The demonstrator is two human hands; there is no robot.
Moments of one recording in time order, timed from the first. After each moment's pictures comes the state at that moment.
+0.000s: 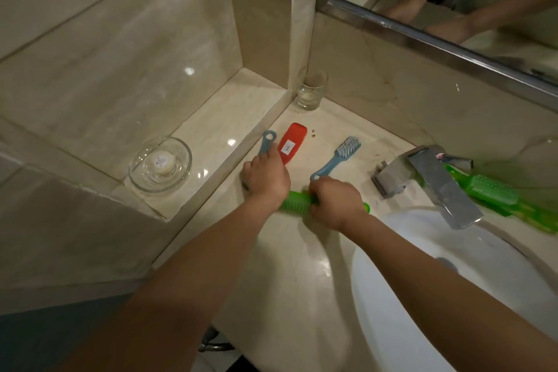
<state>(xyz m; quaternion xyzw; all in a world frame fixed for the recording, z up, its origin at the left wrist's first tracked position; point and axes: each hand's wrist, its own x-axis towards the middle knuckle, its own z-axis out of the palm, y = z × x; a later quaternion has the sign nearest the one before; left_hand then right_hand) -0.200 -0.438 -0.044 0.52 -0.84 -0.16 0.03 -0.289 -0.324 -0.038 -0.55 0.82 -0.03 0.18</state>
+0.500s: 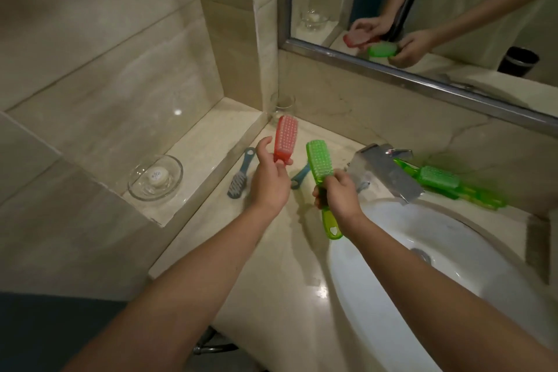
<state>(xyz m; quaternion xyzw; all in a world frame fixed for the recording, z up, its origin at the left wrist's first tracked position) -0.199 -0.380 0.009 0.40 -0.74 -0.48 0.26 -0.277 -0.270 0.023 -0.08 0.72 -0.60 0.34</state>
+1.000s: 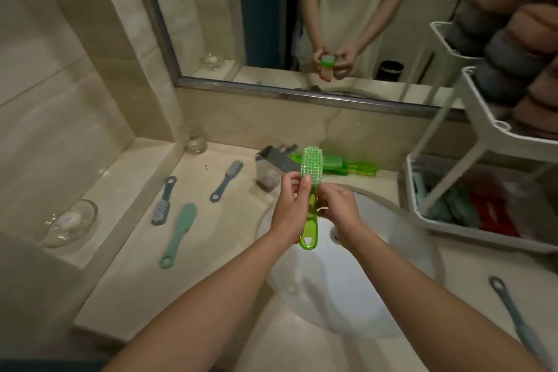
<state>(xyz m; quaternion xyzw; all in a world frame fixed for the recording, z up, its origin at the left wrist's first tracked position) -0.251 -0.177 0.042 0.21 -0.70 -0.66 0.18 -0.297 -0.090 0.065 -0.02 0.69 -0.69 0.22</state>
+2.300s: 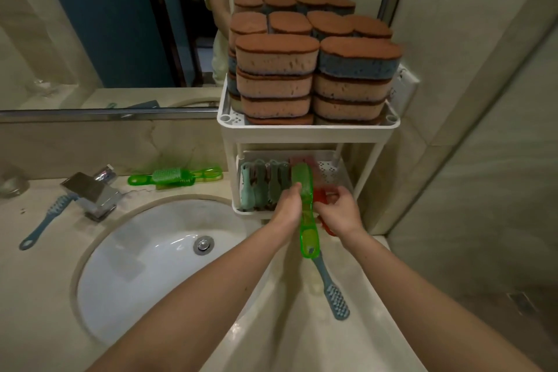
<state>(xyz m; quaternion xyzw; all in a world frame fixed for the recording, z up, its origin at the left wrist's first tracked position) -0.395 0.167 0.063 0.23 -0.66 -0.71 -0.05 -0.401 0.274 0.068 0.08 0.80 -0.59 0.06</state>
